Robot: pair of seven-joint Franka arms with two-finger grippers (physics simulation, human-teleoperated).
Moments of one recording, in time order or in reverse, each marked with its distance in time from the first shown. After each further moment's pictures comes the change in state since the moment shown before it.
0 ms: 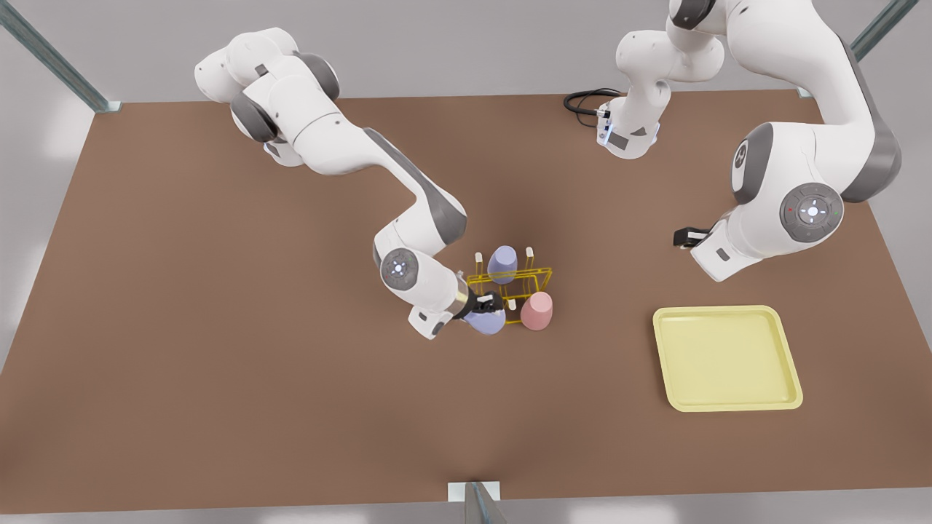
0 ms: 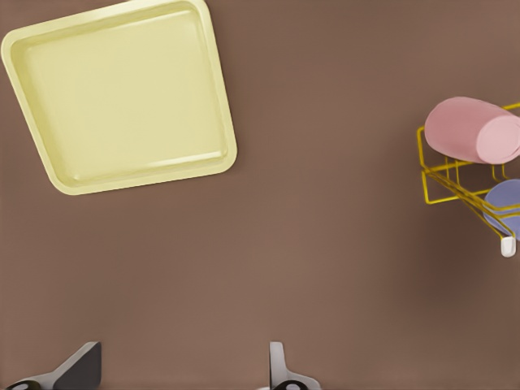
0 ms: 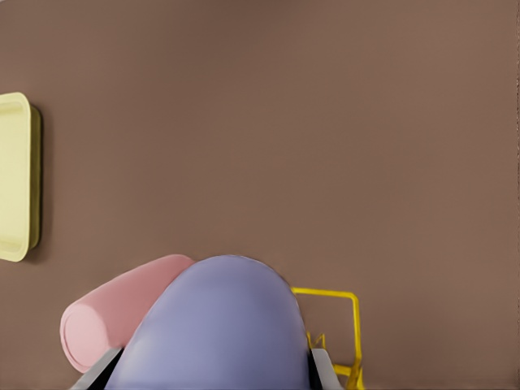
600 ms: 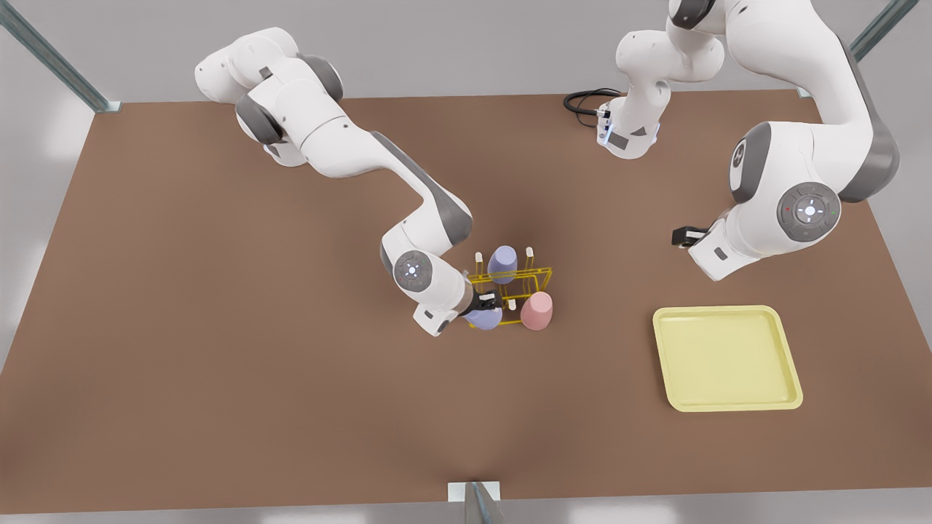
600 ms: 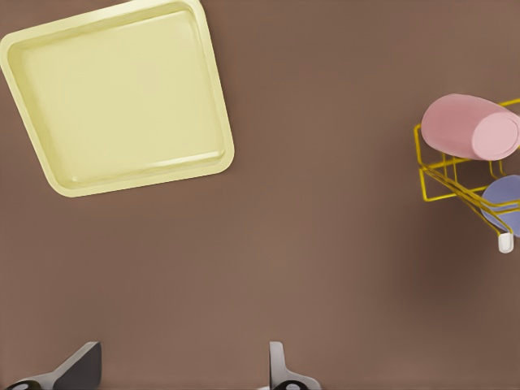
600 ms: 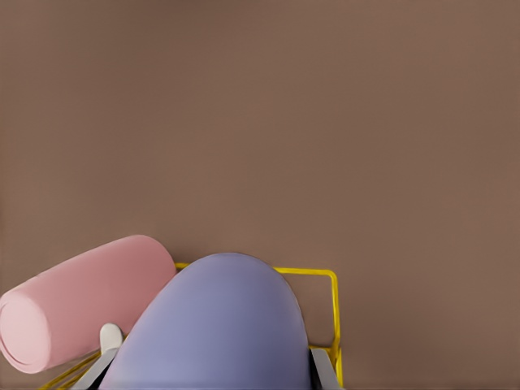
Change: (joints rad) left arm -0.002 0.000 -0.004 0.002 0.001 -0.002 0.007; right arm 0.018 0.024 0.000 -0.003 -0.044 -0.036 0.046
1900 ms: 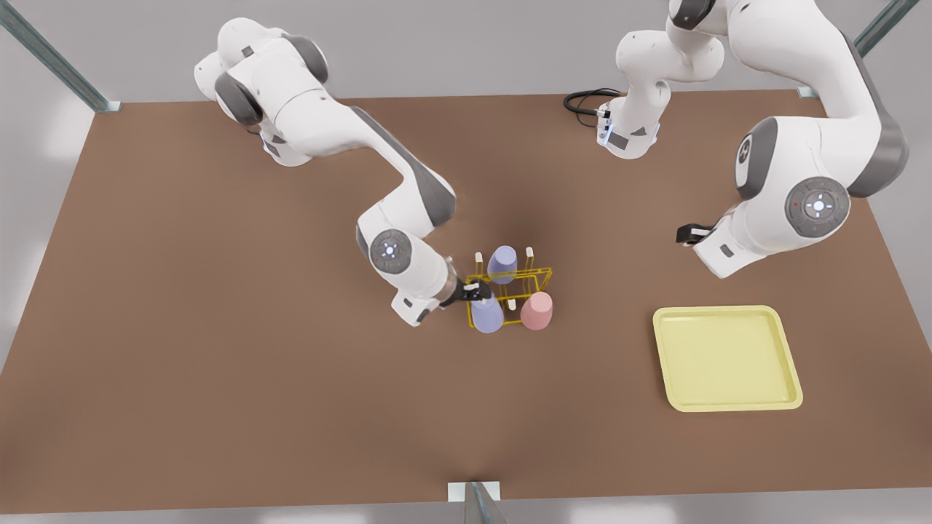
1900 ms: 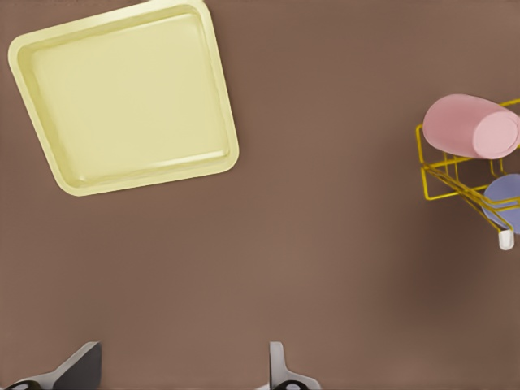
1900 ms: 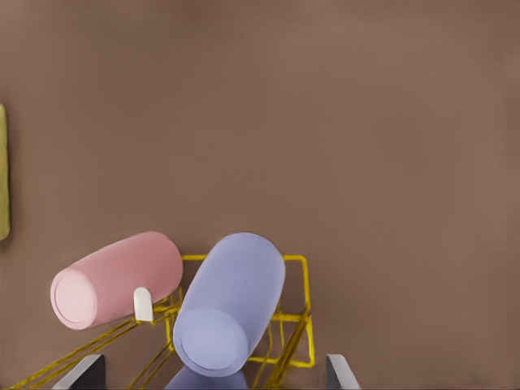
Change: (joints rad) left arm 0.004 0.002 0.002 0.028 0.005 -0.021 0.009; right arm -0.053 -0.178 -0.036 -0.066 -0.068 -0.108 0.030
